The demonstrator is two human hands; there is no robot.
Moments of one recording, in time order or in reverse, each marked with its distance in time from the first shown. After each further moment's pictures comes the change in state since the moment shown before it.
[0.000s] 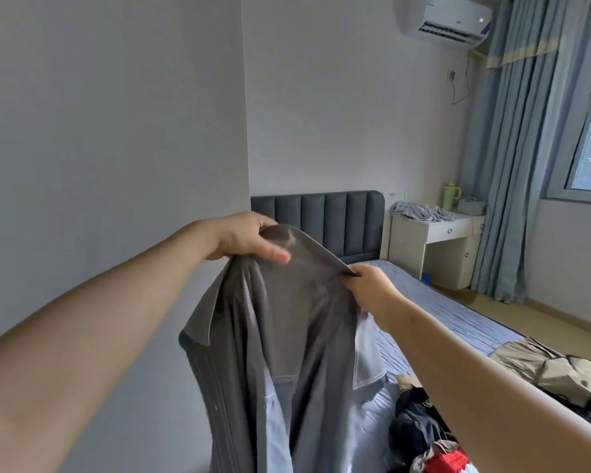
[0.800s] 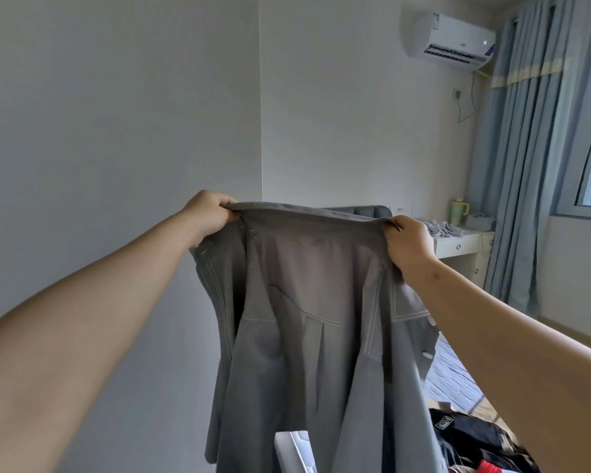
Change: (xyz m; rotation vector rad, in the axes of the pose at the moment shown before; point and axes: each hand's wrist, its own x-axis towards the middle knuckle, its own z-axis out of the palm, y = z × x) left_hand -0.004 -0.024 -0.061 -0.040 0.644 -0.066; right_hand 0.030 -0.053 -0.044 -0.040 0.413 -0.185
